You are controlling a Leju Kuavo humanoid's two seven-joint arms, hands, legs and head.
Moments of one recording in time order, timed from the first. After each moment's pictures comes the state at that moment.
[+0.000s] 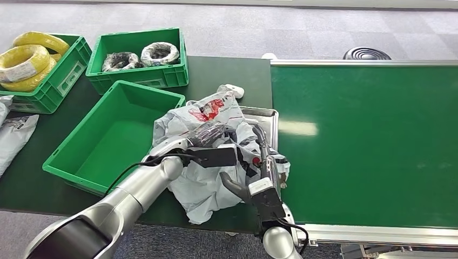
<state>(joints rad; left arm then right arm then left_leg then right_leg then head) -0.86 -0.17 -0.63 -0.63 -0.54 0.01 -0.47 -0.08 0.22 0.40 -1.31 0.52 -0.36 -0.49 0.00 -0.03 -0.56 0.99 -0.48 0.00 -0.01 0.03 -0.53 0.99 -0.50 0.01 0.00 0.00</state>
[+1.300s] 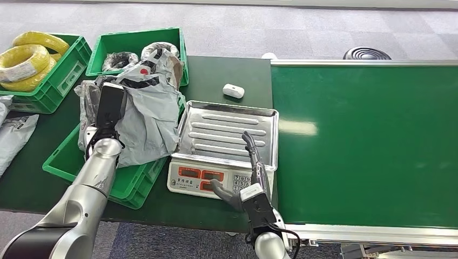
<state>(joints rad) -0.83 -0.05 0.00 -0.66 -0.36 0.62 -0.48 -0.08 0.22 0.47 -1.26 0.47 -0.39 -0.50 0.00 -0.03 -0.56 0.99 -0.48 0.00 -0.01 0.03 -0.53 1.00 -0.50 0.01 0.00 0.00</state>
